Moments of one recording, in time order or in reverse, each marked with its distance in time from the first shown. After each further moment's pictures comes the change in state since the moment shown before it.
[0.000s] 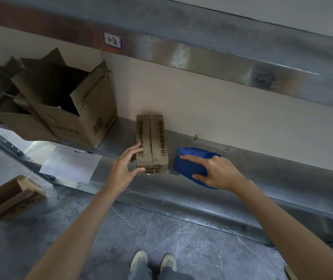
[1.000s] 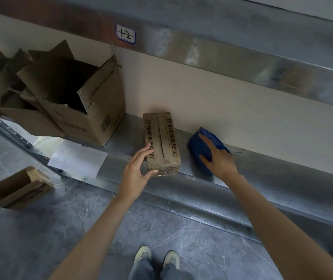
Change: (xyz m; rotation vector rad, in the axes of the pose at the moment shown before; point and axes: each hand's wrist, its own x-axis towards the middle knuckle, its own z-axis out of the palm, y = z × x) left_hand -0.005 0.009 0.019 0.048 0.128 -0.019; right_hand 0.063 0.026 0.060 0.220 0.092 0.372
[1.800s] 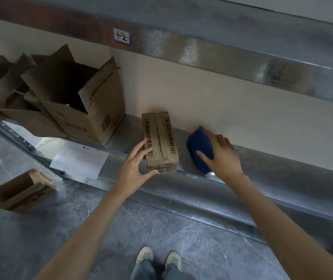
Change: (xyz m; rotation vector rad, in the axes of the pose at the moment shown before) left_hand 0.002 0.005 -0.015 0.174 -0.113 0.069; right_hand -0.027 -0.008 -0.024 0.003 0.317 -0.161
